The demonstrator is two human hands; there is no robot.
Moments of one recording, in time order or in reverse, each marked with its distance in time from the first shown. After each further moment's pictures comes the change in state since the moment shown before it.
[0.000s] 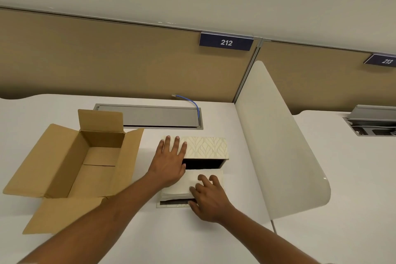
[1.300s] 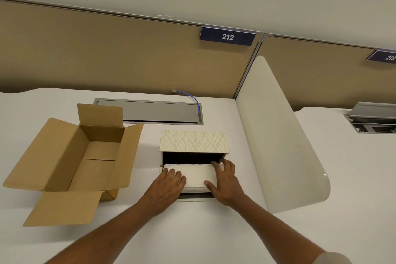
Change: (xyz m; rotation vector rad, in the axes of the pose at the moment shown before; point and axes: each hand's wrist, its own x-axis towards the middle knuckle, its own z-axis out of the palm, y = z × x) left_hand -0.065 0.019 0.049 0.156 0.188 0.341; right_hand -0.006 0.050 0.024 0.423 0.105 0.483
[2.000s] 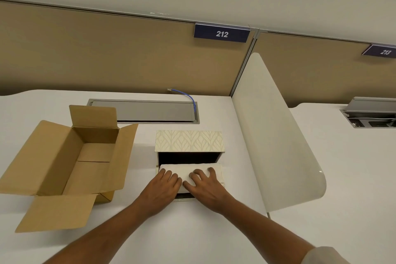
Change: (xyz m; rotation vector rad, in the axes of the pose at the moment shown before) left_hand 0.001 -0.002 0.002 0.002 -0.009 0.067; right_hand -0.004 -0.037 0.006 -0.535 -0.151 -0.569
